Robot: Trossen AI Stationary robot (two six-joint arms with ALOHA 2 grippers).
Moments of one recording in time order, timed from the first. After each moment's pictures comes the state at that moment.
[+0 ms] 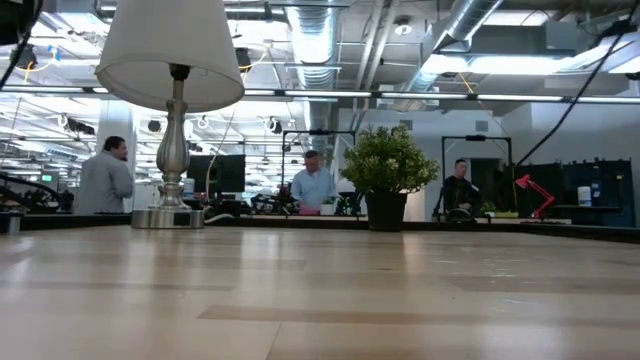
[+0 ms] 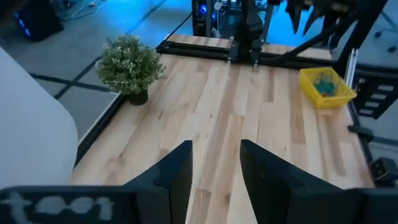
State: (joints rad) left arm -0.97 0.90 1.45 -1.52 -1.01 -0.91; right arm 0.78 1.18 1.12 -0.79 0.69 0.51
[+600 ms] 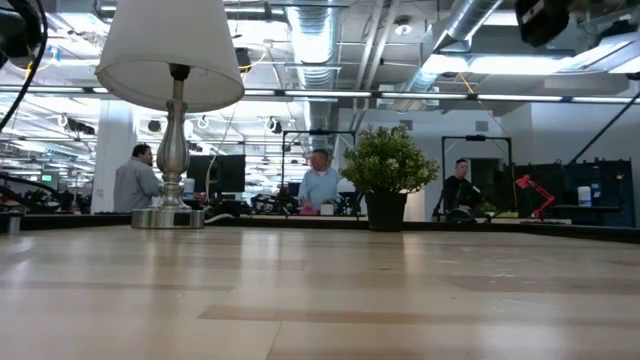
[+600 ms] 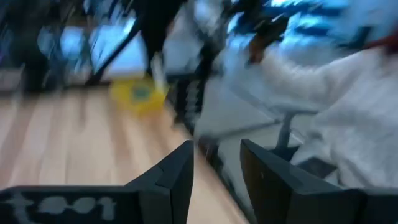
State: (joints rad) left arm -1.05 0.79 0.56 0.03 -0.57 -0.25; right arm 0.55 0.74 0.43 0.22 0.34 0.11
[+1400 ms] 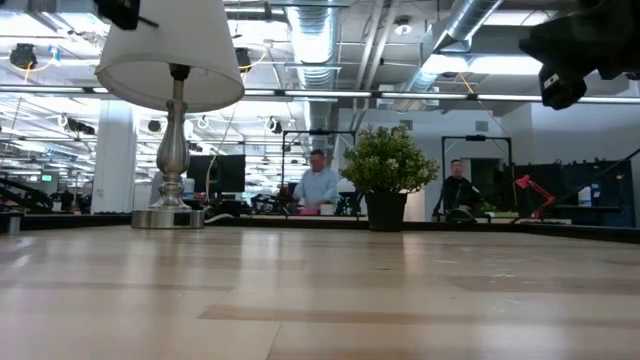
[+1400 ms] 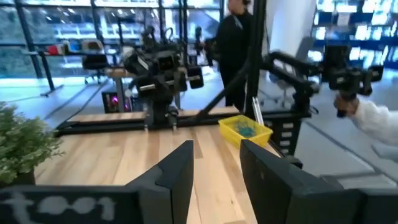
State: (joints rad) left arm -0.35 0.37 0.47 -0.10 -0.18 -0.01; right arm 0.51 0.33 0.08 0.30 0.45 0.11
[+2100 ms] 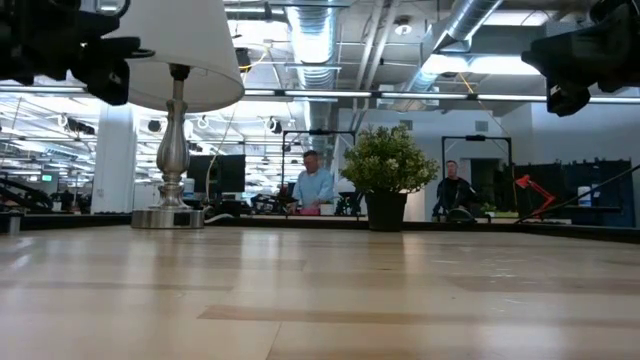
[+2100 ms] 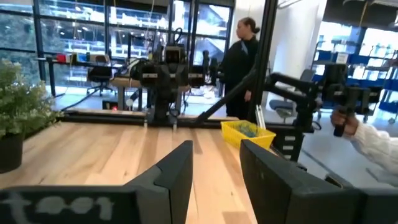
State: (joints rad) left arm -0.35 0.01 0.01 0.15 -0.21 -0.08; right arm 0.51 0.15 0.01 0.24 0.51 0.01
